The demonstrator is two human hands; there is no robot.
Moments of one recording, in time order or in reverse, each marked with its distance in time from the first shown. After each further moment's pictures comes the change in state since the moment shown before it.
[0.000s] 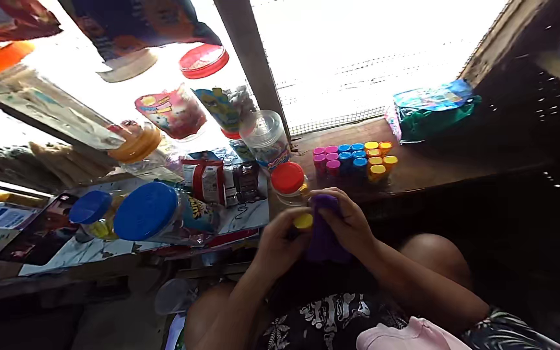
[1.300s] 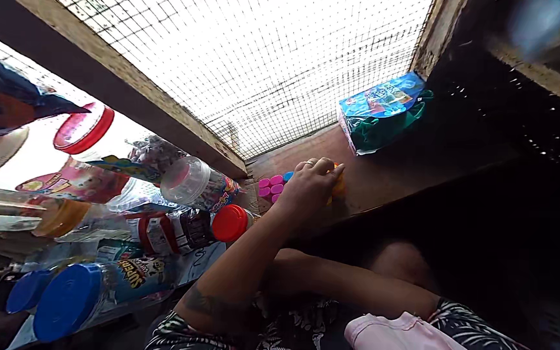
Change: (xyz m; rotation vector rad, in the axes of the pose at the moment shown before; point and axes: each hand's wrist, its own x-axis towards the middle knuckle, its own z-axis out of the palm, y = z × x) left_hand 0.203 -0.024 0.134 0.844 -0.582 0.333; right_hand 0.013 0.040 -0.013 -0.411 -0.921 0.194
